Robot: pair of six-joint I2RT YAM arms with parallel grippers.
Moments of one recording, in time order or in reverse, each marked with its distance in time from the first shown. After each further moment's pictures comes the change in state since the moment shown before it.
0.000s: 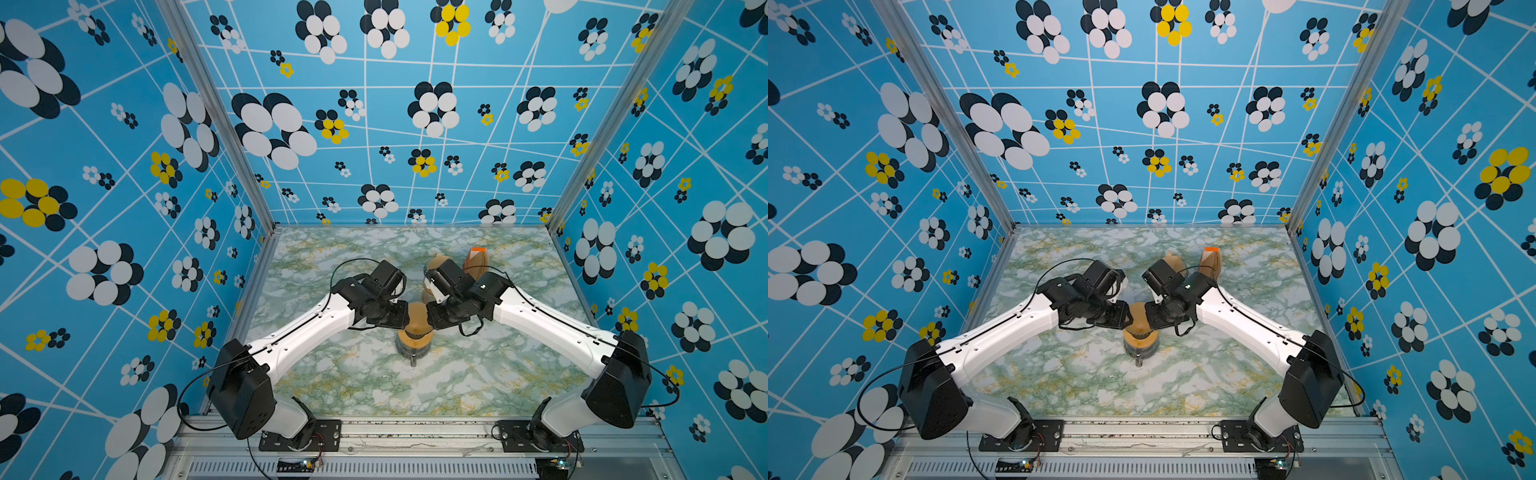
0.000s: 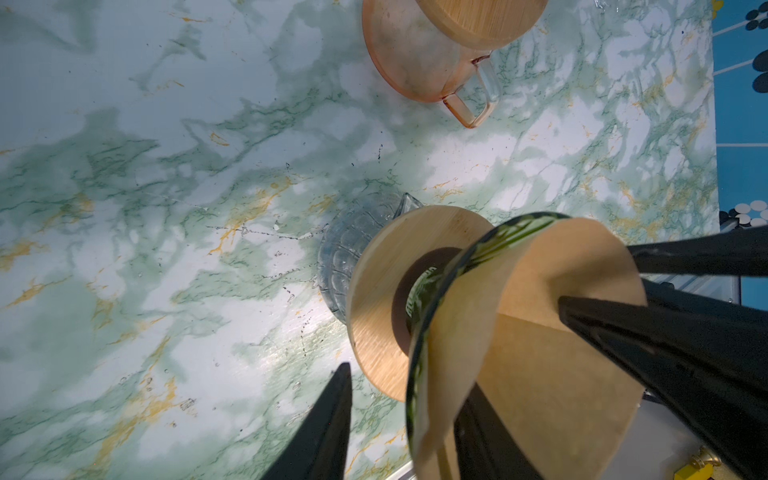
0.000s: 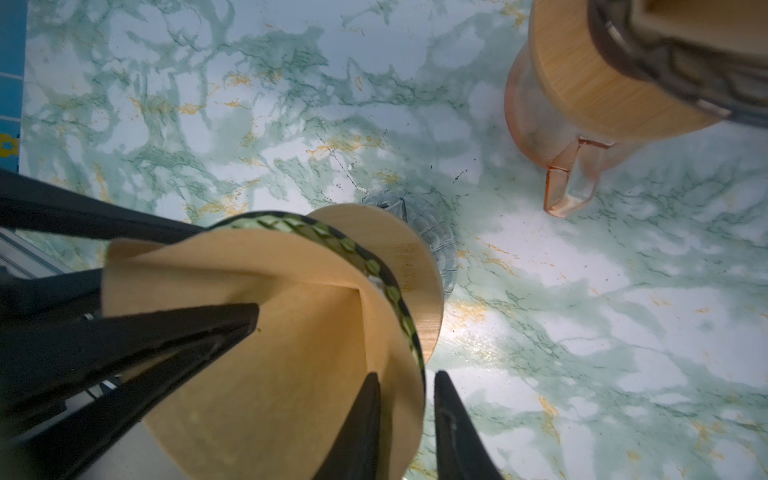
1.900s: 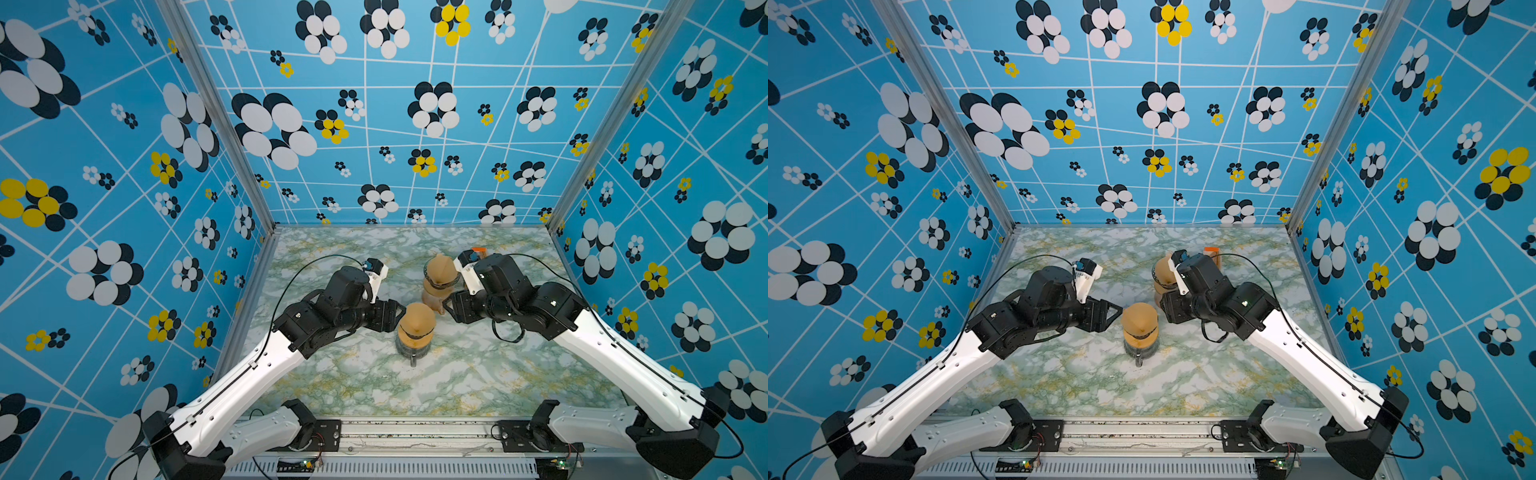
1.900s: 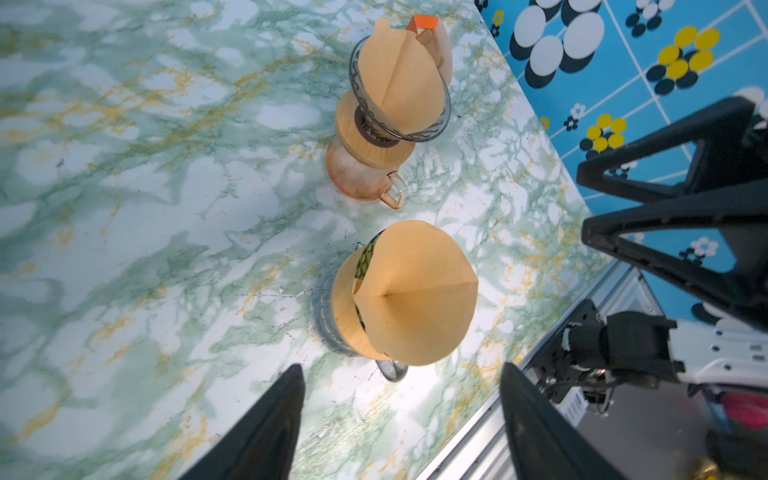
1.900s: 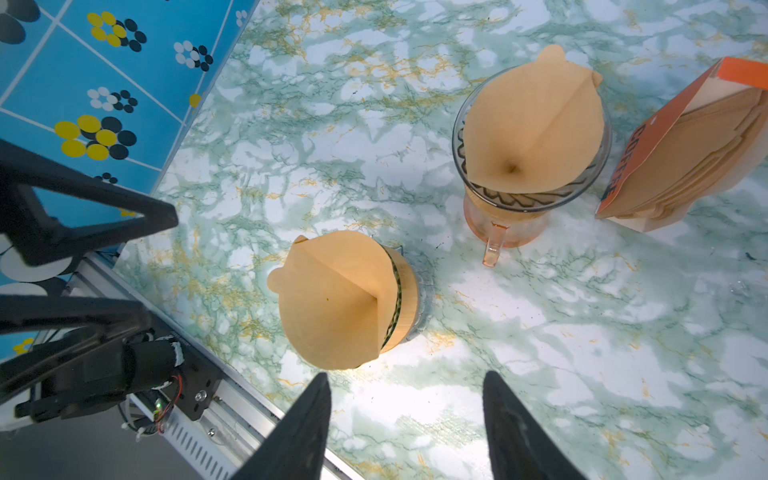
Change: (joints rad) left arm 0.000 -0.418 -0.102 0.105 -0.046 0.083; right arm -0.025 -0.346 -0.011 0.008 0.082 -0.096
